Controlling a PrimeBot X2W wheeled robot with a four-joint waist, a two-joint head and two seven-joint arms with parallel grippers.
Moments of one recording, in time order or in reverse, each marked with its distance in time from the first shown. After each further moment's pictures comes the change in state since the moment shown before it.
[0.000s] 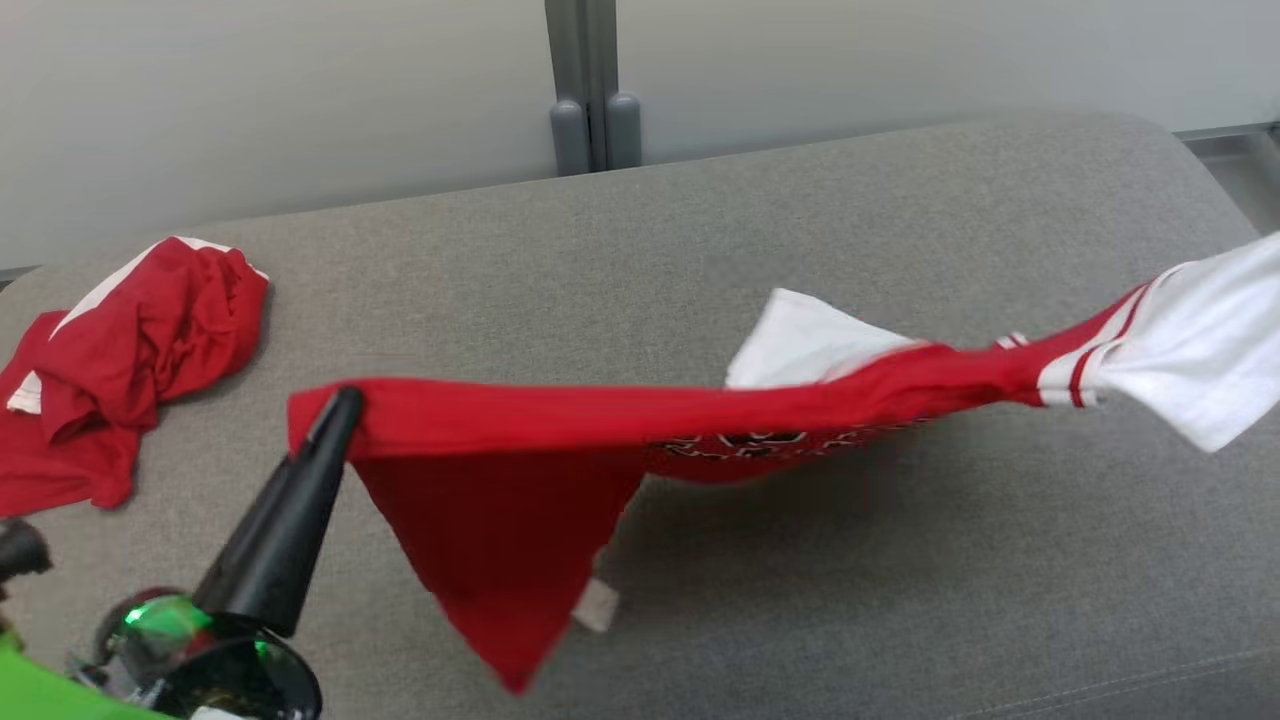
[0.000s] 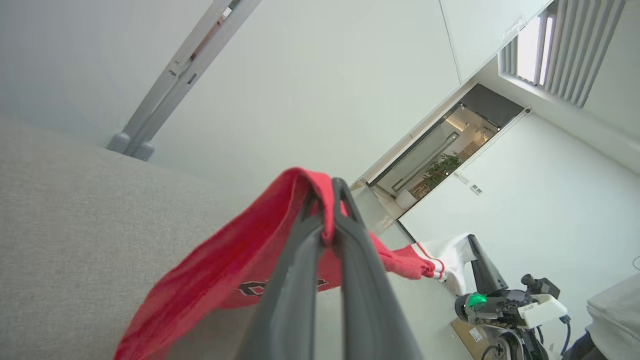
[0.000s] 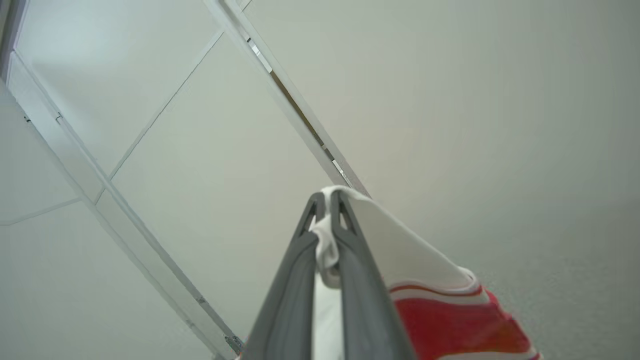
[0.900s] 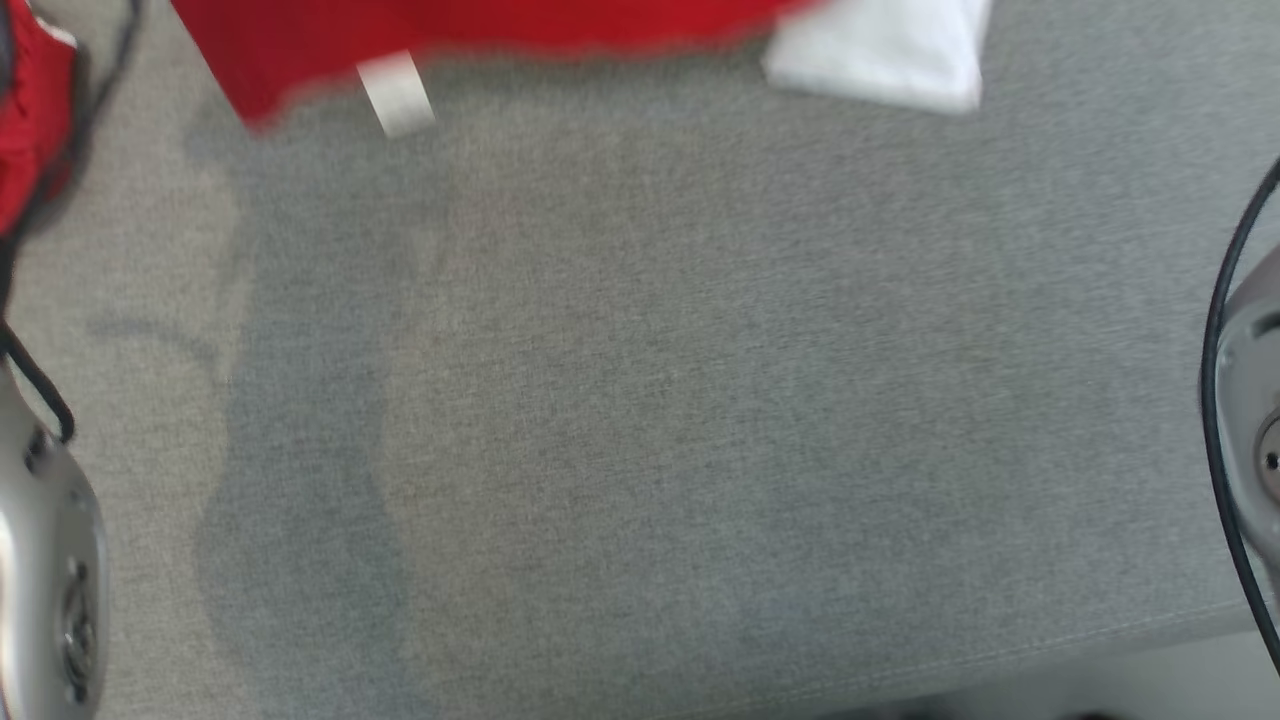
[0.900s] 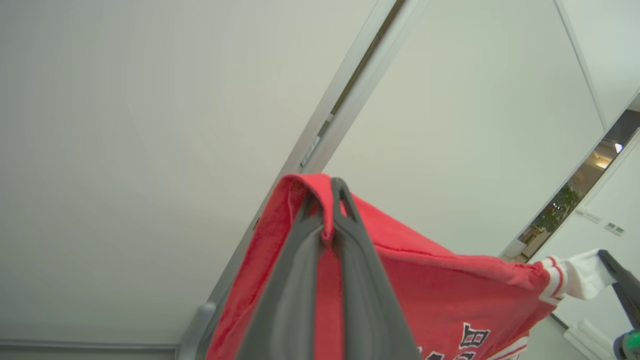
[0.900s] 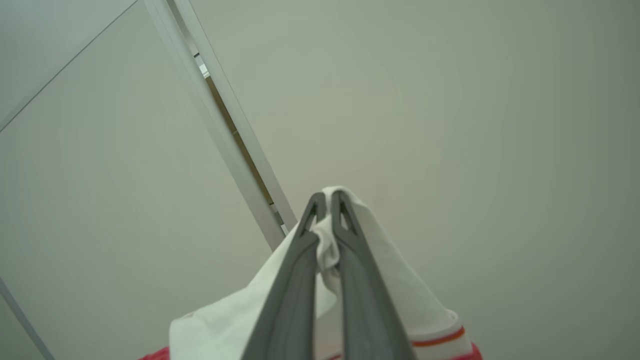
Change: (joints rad) left arm -1.441 0.129 -0.023 0.984 0.192 -0.004 -0.096; right arm -1.450 0.026 0.110 0.944 -0.616 0.000 -0.142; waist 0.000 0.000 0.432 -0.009
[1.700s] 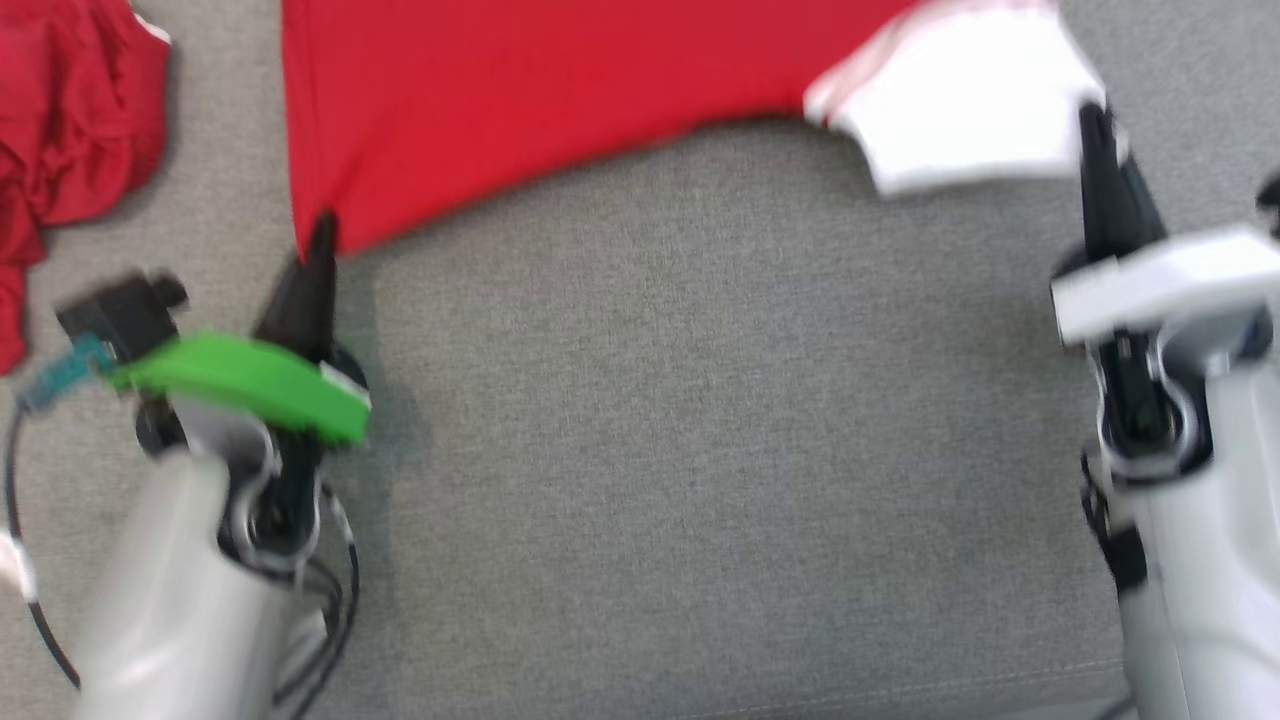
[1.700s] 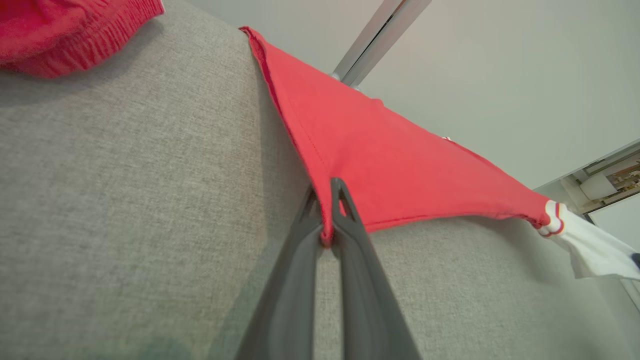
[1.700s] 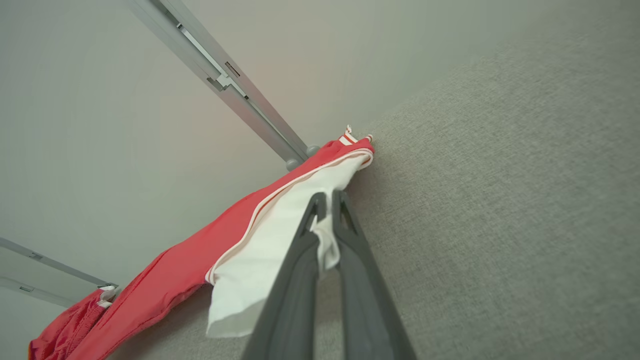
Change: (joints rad) left arm 0.735 0.016 -0.231 0.256 -0.049 -0.225 -0.463; right arm 0.952 -0.030 0.192 -0.063 0.246 0.000 -0.316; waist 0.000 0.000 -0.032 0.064
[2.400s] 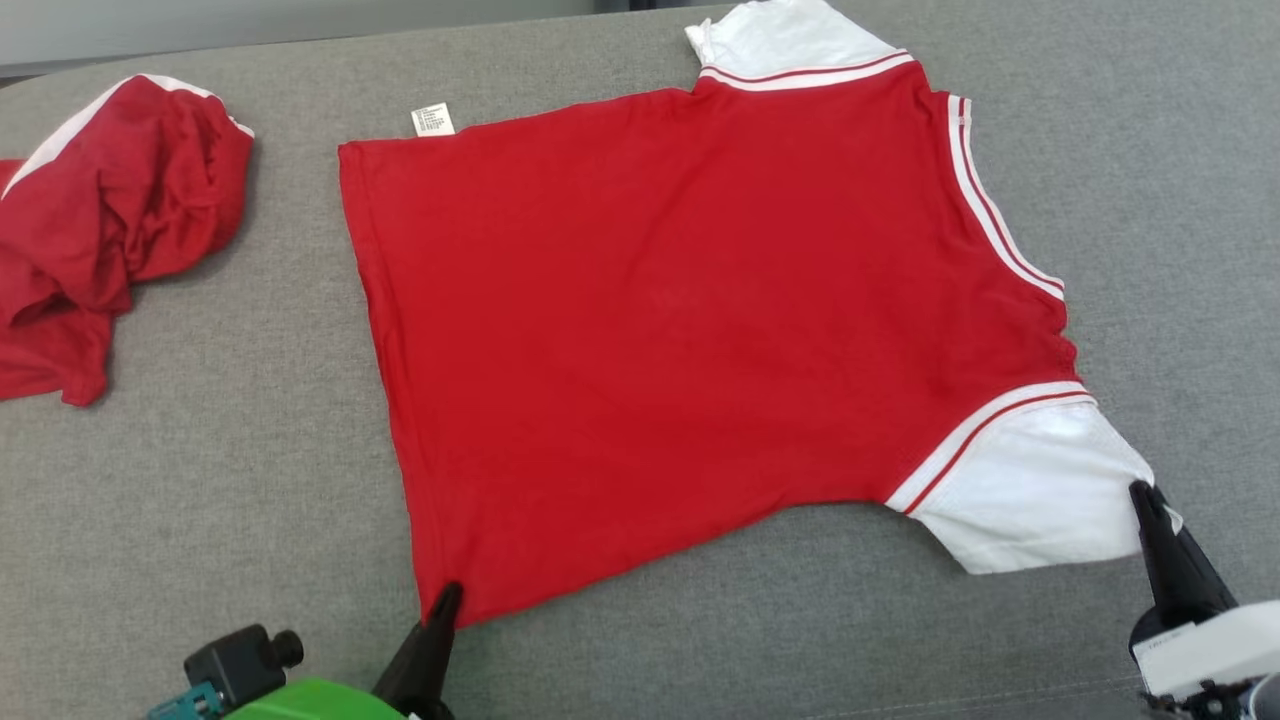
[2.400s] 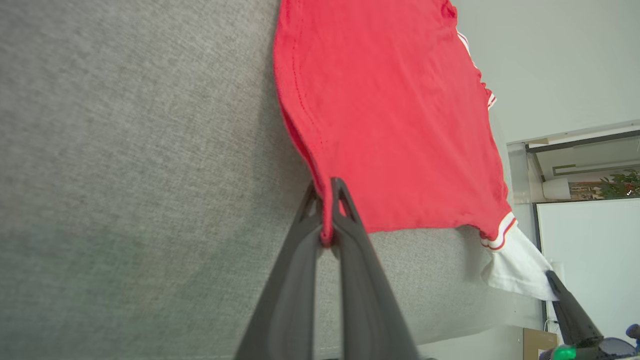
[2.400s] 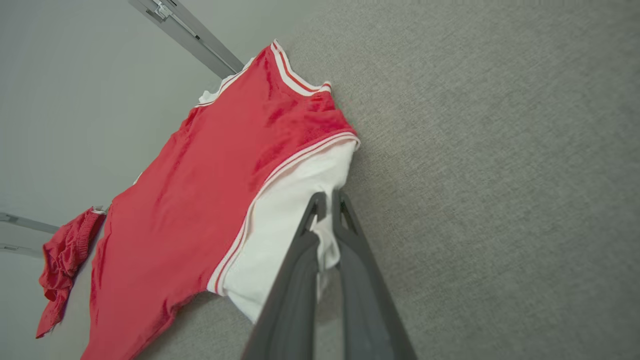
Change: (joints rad) left arm 0.741 0.004 -0.050 -0.579 -0.162 0.242 0.155; right arm 0.751 0.028 -0.117 -0.450 0.085 0.000 0.182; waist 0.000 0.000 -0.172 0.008
